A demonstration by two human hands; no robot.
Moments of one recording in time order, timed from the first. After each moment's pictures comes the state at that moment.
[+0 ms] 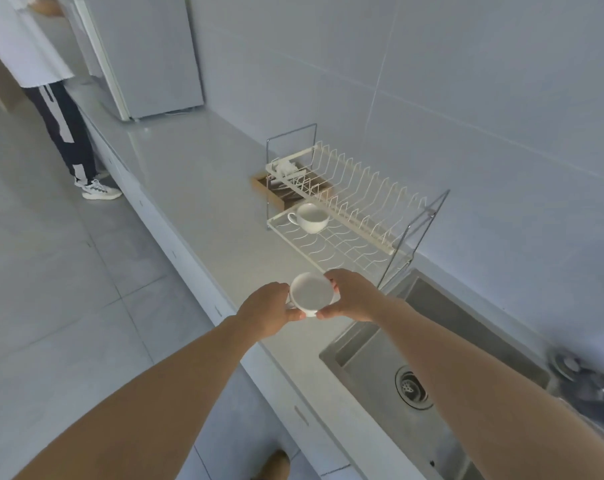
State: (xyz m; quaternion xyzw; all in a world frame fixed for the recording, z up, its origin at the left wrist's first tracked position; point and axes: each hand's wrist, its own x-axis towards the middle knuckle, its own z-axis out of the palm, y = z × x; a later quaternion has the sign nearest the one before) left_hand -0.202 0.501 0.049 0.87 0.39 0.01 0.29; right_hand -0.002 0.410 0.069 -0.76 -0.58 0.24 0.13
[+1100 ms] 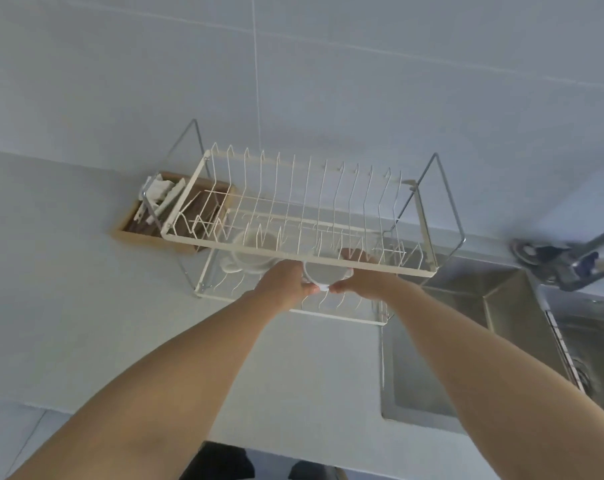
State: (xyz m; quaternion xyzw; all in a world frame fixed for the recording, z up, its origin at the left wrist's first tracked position) left_hand 0.015 0.711 -0.010 0.93 0.07 -0.12 0.34; right_hand 0.102 0.519 -0.009 -0.90 -0.18 0.23 0.32
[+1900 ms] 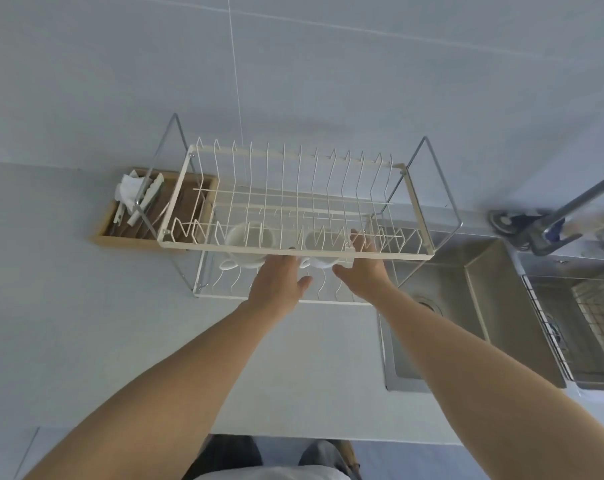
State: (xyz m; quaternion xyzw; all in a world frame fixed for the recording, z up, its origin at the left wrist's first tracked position) left_hand -0.010 0.717 -0.010 0.95 0.01 0.03 0.32; right_hand 0.064 0.530 -0.012 -0.93 -0.04 0.13 0.34
